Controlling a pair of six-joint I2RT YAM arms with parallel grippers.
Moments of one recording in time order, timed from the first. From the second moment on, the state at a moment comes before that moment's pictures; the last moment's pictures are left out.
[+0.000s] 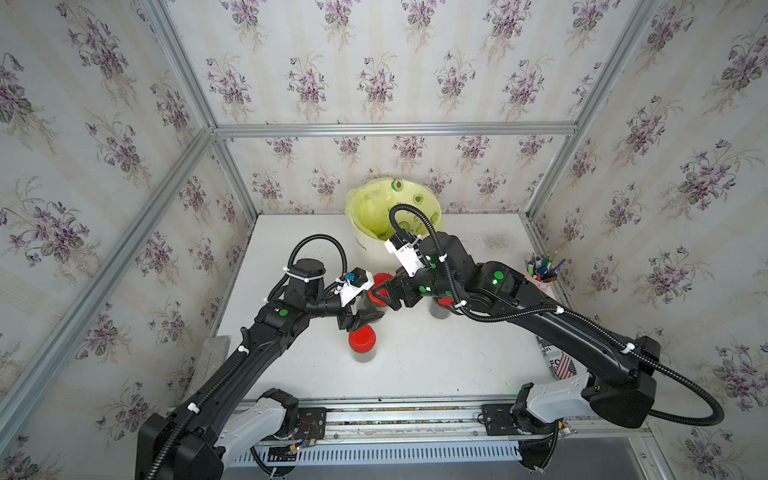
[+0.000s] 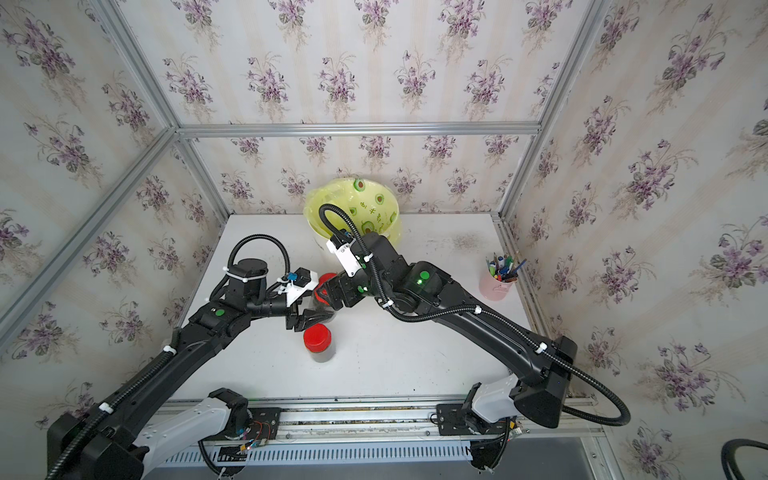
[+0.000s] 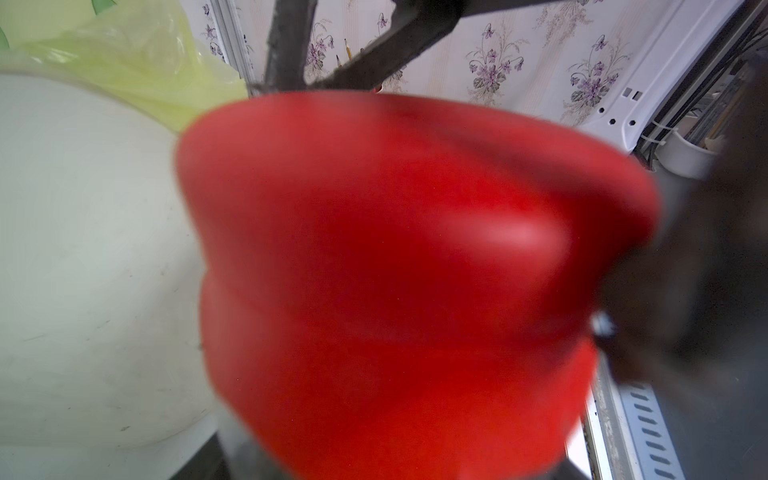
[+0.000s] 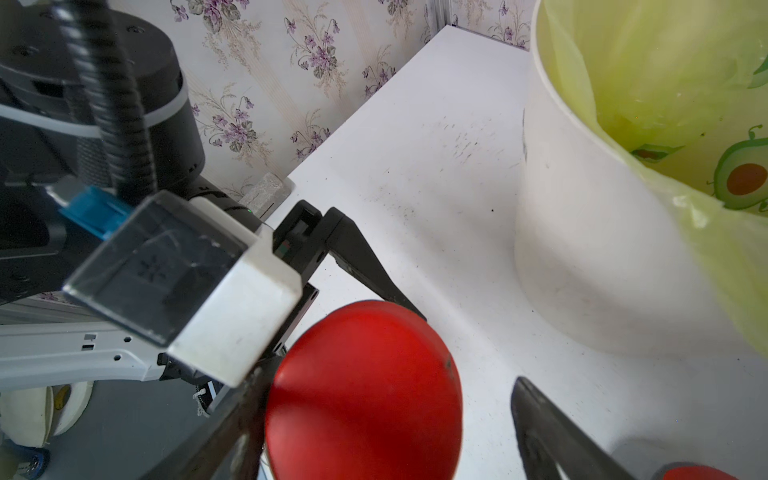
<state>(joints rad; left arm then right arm) -0.38 1.03 0.81 -0.35 0.83 0.44 0.98 1.42 1.51 -0.70 -0.12 0.28</state>
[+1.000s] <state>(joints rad) -0.37 1.03 0.81 -0.35 0.83 0.44 0.99 1.47 1.58 -0.76 -0.12 0.21</state>
